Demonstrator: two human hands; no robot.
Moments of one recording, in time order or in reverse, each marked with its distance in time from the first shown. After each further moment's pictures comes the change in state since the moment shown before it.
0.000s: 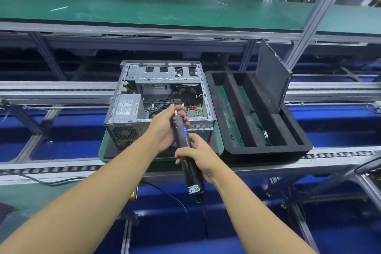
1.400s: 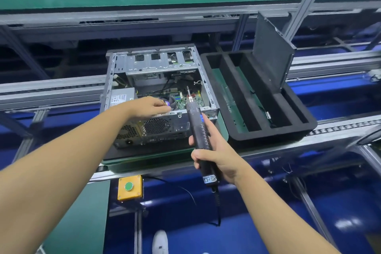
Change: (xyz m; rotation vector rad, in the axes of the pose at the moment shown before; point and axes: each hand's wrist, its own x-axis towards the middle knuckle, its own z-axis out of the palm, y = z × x) left_hand 0.085 0.082 -0.080 1.841 -0.435 0.020; right_hand -0.001 0.026 -0.026 0.139 -0.090 -0.156
